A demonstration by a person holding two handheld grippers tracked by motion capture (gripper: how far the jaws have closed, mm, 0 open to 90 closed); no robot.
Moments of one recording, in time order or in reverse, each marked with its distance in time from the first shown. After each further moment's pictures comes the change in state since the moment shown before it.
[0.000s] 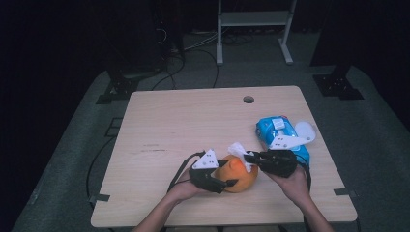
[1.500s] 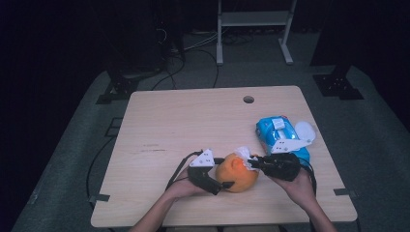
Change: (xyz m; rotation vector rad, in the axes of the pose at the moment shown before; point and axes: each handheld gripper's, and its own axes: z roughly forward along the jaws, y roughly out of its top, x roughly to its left) left arm 0.020 -0.018 0.003 -0.020 -0.020 -0.022; right arm -0.003 -0.011 -0.006 0.078 -0.021 0.001
